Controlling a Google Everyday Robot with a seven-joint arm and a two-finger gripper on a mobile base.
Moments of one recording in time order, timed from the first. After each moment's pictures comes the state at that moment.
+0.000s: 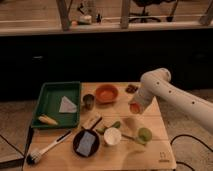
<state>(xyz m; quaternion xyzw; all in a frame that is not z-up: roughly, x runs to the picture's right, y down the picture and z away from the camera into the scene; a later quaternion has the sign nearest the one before) 0.186 0.116 0.804 -0.25 -0.19 -0.36 0.88</state>
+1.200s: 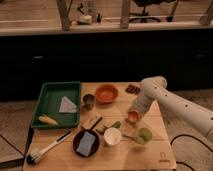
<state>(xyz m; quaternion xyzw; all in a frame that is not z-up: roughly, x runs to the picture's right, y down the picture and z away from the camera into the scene) 0.183 0.166 0.838 -0.29 -0.25 -0.36 0.86</state>
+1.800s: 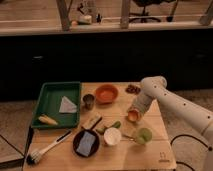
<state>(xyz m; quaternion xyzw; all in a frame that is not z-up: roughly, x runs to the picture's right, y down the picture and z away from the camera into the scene) 0.187 0.163 0.850 -0.29 -0.25 -0.34 0.86</state>
